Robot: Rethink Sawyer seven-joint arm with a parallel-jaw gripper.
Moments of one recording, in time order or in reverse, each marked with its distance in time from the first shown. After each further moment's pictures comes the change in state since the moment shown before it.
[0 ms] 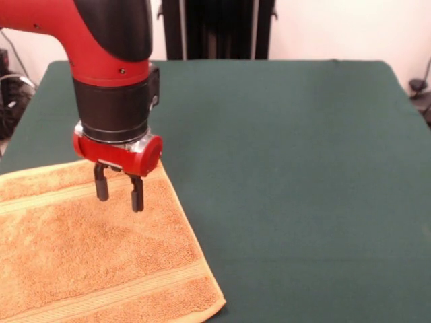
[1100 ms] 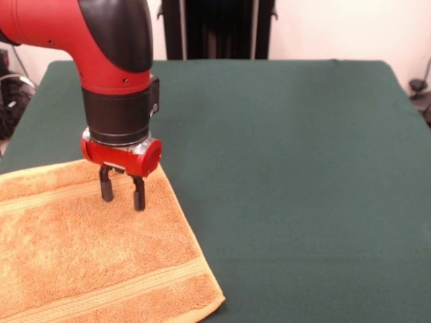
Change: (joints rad) arm -0.053 0.020 0.014 0.102 -0.034 -0.152 0.000
